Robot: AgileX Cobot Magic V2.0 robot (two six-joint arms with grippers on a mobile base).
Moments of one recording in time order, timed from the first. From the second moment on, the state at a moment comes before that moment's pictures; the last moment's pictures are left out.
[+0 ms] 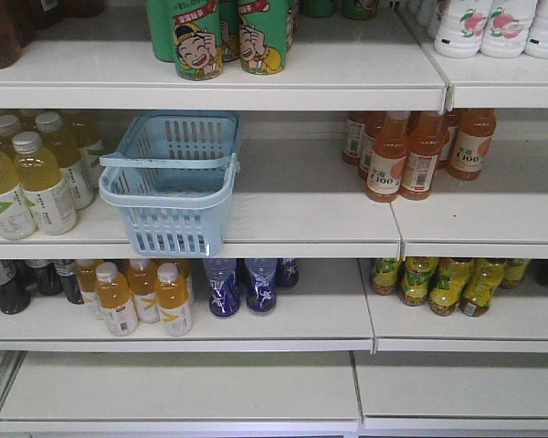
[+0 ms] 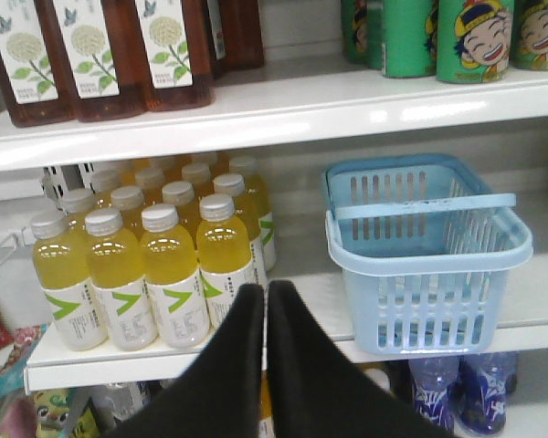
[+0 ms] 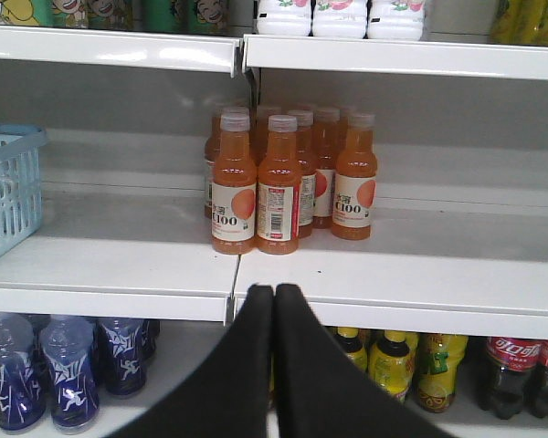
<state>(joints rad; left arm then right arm) 0.02 0.49 -0.44 0.02 0.18 -0.01 0.00 -0.01 0.03 -0.01 0.09 -0.06</state>
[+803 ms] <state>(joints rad) 0.02 0.77 -0.47 0.02 0.04 -0.01 0.00 -0.01 0.03 -0.01 0.09 -0.06</state>
